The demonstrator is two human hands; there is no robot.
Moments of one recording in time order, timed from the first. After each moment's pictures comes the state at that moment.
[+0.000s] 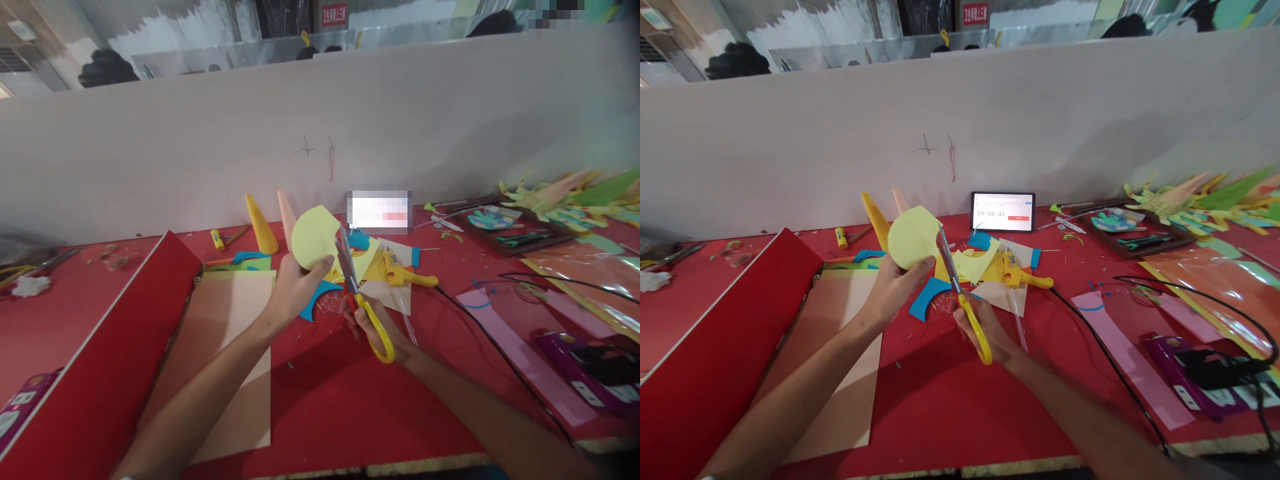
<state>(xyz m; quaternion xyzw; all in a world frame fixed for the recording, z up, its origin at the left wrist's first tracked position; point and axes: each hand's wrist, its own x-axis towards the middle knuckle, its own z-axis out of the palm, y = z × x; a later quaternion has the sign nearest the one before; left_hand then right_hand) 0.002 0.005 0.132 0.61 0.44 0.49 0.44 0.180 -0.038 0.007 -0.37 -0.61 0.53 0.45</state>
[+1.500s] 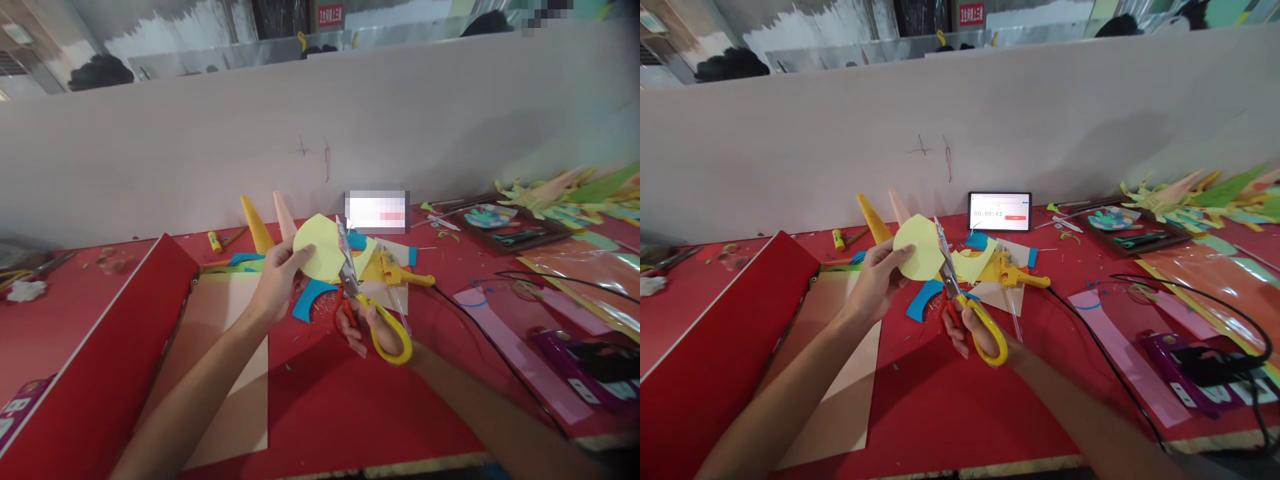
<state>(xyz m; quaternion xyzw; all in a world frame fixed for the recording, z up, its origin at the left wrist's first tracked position) -0.004 0.012 0.139 0.51 0.41 0.52 0.55 0.177 -0.039 0.024 -0.23 -0.51 0.73 0.40</state>
